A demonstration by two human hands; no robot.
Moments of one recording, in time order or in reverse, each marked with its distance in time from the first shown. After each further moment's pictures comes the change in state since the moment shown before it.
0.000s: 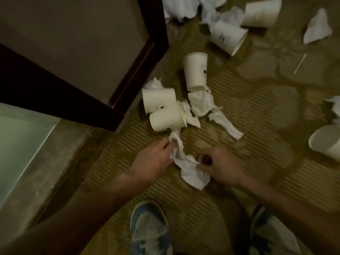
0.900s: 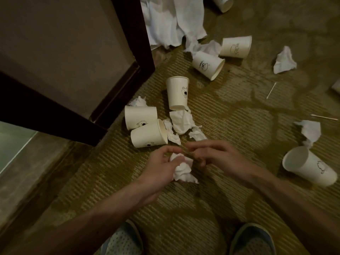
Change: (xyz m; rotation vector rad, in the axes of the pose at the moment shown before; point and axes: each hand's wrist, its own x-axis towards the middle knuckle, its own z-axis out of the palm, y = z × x) left_hand 0.029 0.080 -0.025 -1.475 0.121 -0.537; right_hand -0.014 0.017 -0.076 0.788 -0.043 -0.180
